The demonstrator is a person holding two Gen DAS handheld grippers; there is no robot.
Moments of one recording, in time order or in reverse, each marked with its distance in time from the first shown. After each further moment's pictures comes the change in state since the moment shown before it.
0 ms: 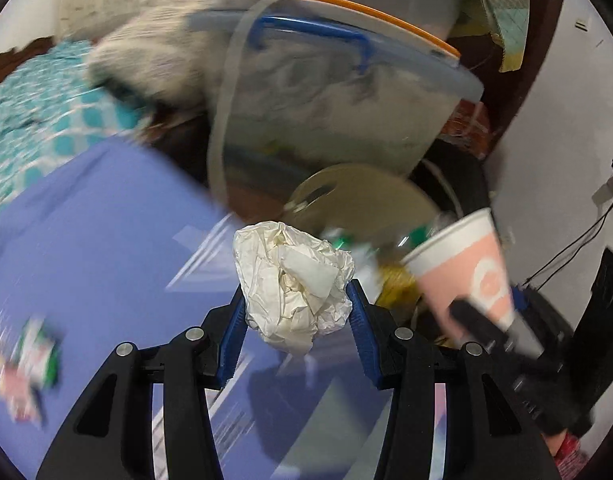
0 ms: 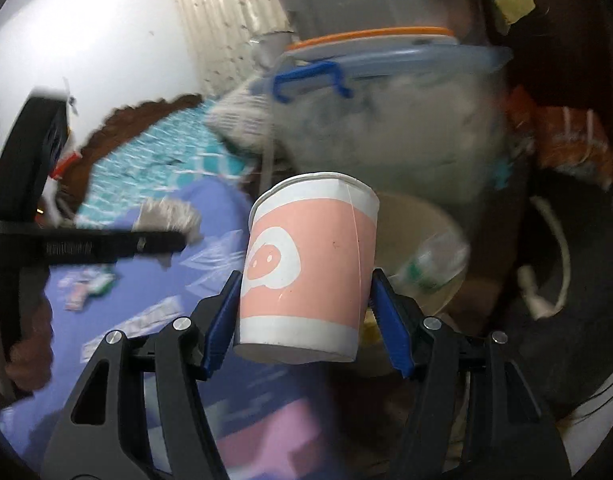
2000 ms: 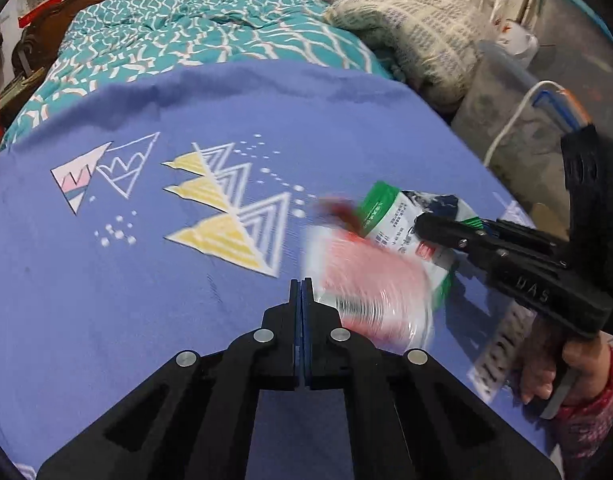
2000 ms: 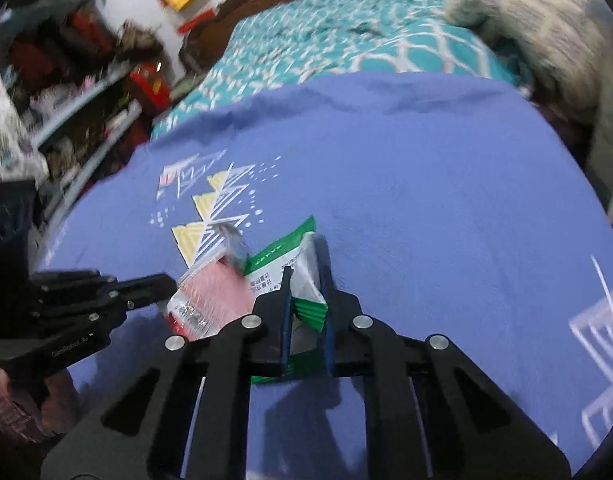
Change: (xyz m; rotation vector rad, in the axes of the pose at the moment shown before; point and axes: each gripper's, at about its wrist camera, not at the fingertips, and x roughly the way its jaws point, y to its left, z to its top) left arm -0.105 0.258 -0.174 -0.468 -0.048 0.274; right arm 0.168 0.327 -0.017 -0.304 0.413 0.506
